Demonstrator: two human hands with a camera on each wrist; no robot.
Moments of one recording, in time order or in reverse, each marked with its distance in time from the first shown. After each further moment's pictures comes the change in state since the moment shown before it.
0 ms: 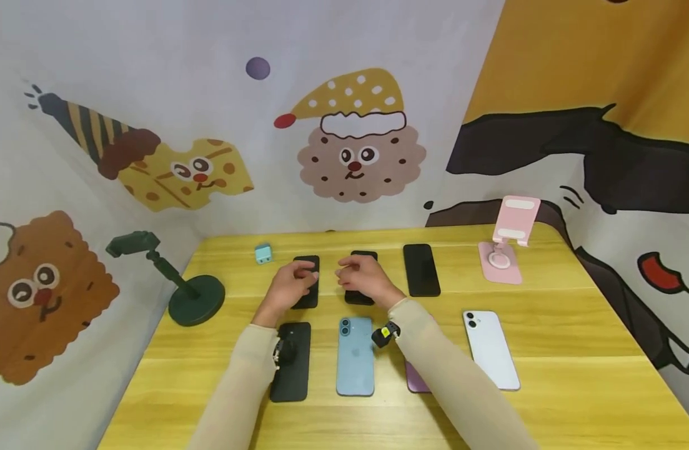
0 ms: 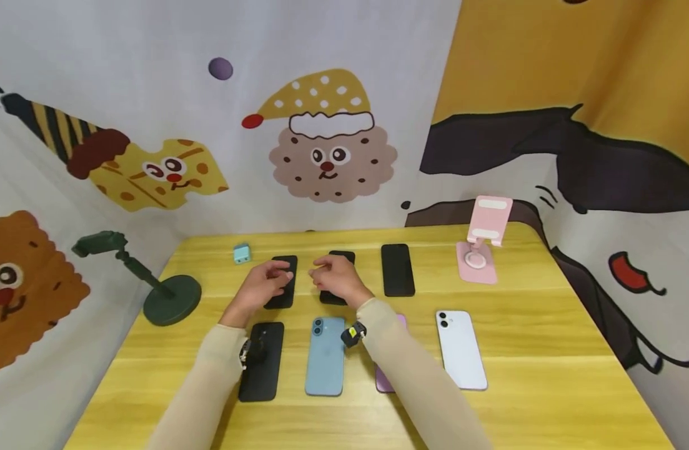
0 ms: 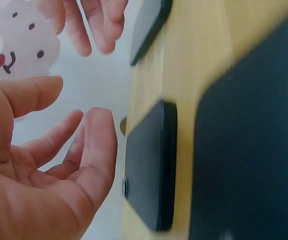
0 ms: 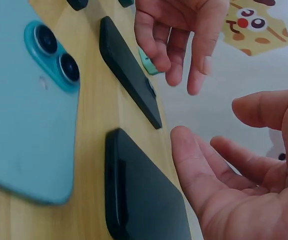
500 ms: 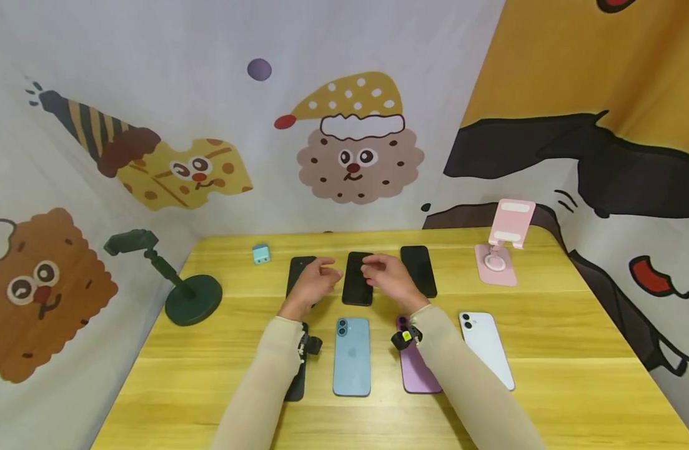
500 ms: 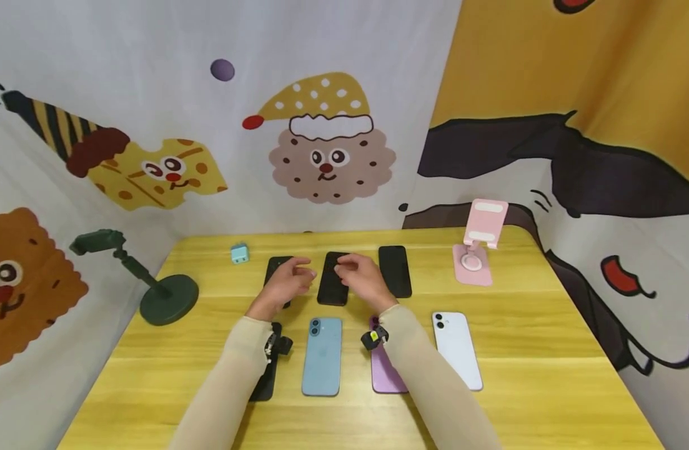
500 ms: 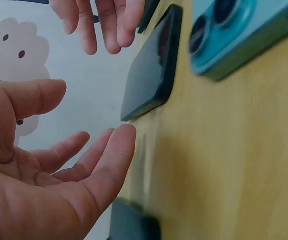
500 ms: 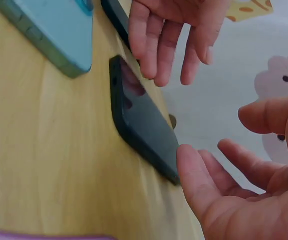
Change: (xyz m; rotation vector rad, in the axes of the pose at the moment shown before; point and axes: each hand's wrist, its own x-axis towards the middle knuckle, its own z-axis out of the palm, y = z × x) left_hand 0.011 0.024 0.046 -0.187 -0.120 -0.057; right_hand -0.022 0.017 -0.044 -0.021 0.143 -0.028
